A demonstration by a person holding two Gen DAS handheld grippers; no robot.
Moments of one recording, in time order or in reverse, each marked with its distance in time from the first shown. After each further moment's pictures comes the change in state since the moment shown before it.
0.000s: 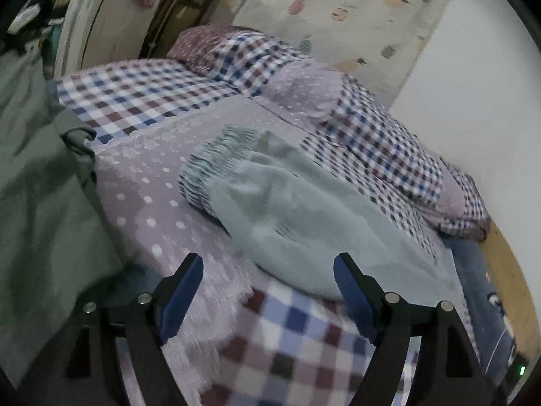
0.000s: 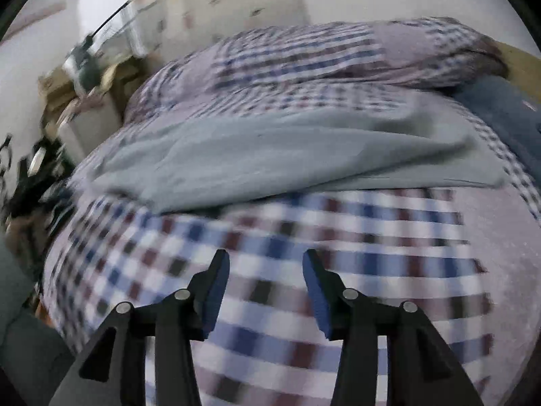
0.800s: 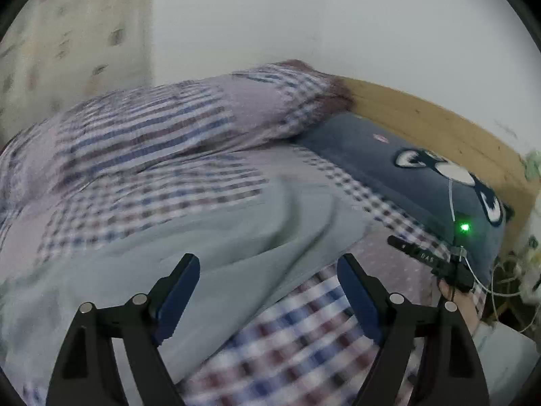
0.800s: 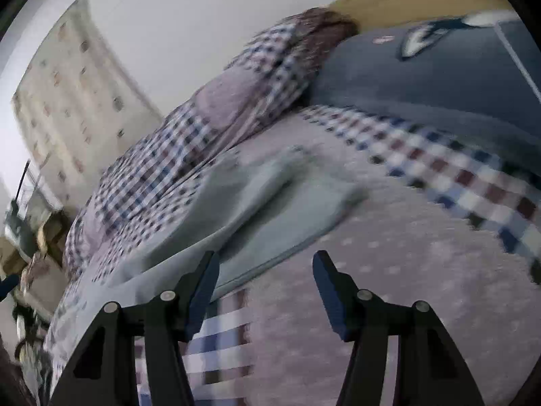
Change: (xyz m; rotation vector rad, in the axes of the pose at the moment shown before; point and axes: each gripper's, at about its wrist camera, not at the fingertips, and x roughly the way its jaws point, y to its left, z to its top) left arm 0.031 -0.509 -0.095 0.768 0.111 -0.366; right arm -0.005 -0.310 0.034 0.527 -0.290 -0.144
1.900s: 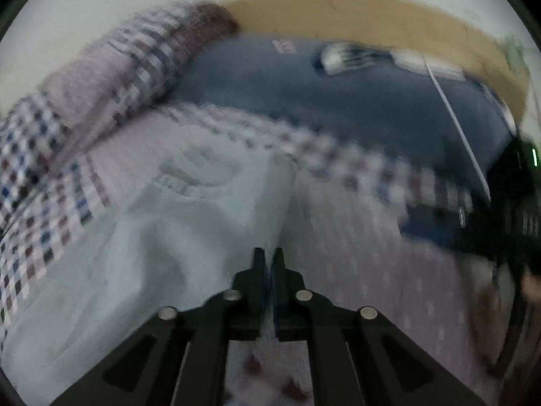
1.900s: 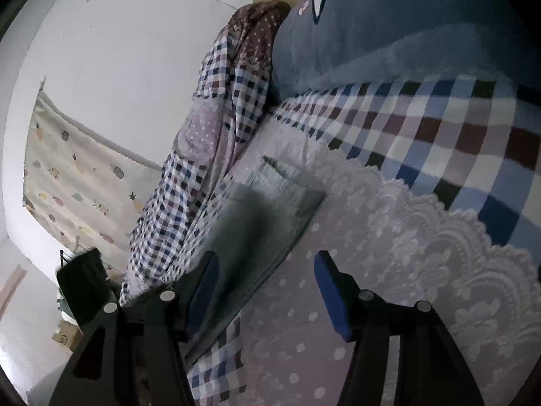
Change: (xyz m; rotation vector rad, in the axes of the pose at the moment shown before) left arm 0.261 -0.114 0.010 0.371 0.271 -0.272; right arm 0.021 -0.090 0.012 0.352 0.024 0.216
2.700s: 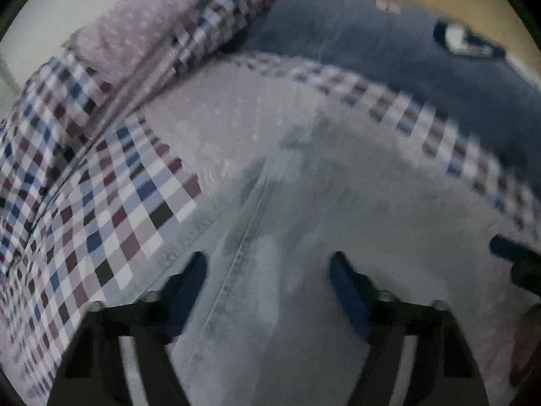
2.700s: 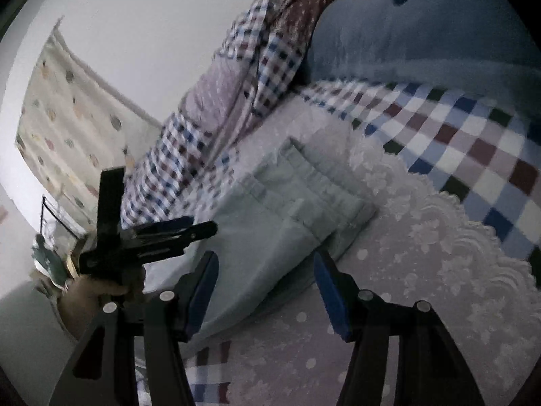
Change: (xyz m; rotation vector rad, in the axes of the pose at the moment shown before) left arm 0.070 0.124 0.046 -0.073 0.189 0.213; right arm 0.092 0.040 0.009 -0.232 0.117 -0.065
